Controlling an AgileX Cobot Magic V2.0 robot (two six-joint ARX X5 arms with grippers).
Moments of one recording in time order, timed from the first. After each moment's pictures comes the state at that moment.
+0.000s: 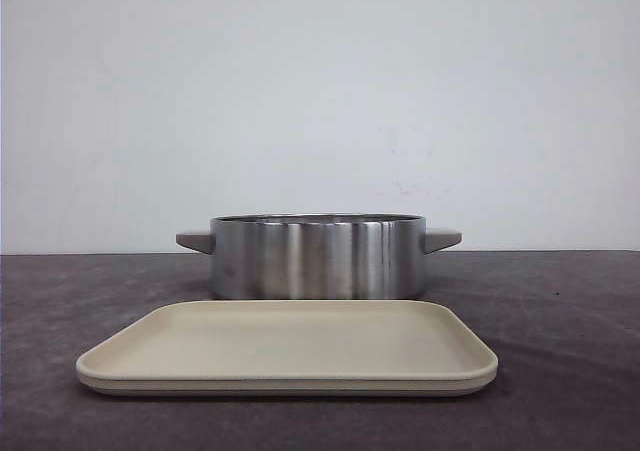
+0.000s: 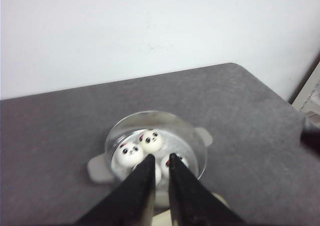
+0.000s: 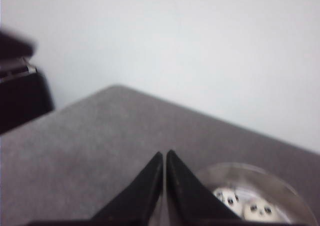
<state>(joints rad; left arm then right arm) -0.50 0.93 1.48 -0.85 0.00 -0.13 1.09 1.14 1.18 -0.09 0.40 0.10</state>
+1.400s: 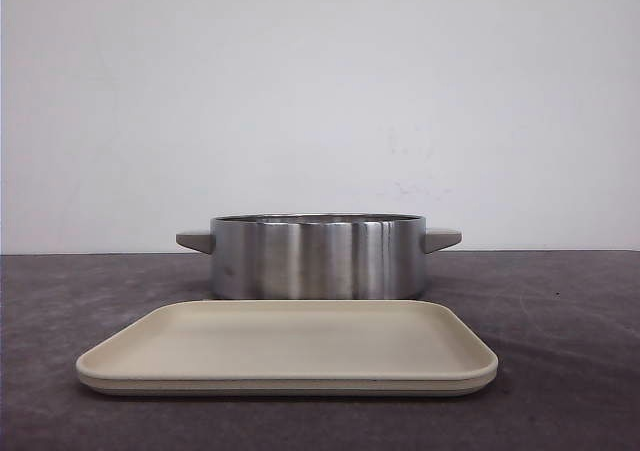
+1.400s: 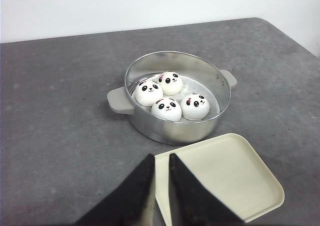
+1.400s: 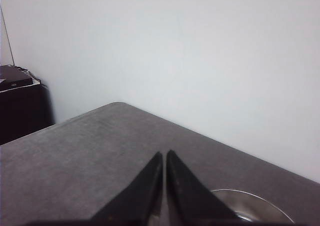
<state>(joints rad) -0.50 0.61 1.06 -0.83 -0.03 -0.13 1.09 1.14 1.18 -0.04 0.40 0.02</state>
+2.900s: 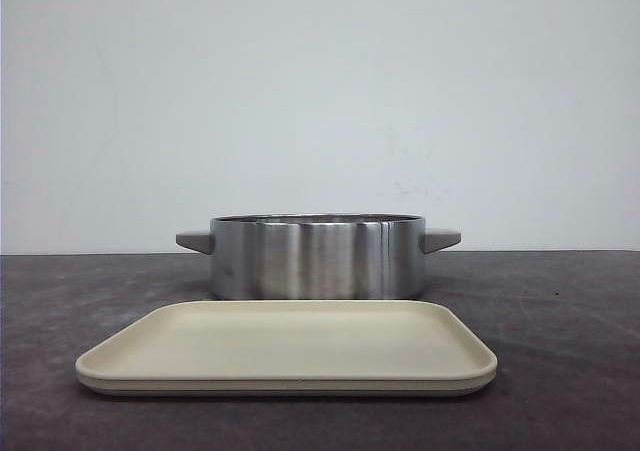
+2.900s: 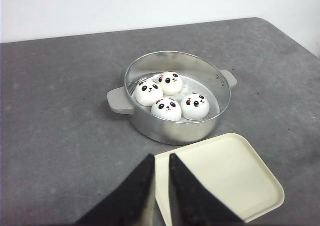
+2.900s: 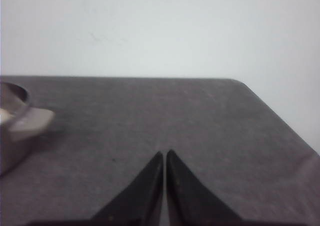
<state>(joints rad) -0.50 0.61 1.06 -0.83 -0.03 -0.13 0.03 0.08 0.12 -0.09 0.11 0.02</state>
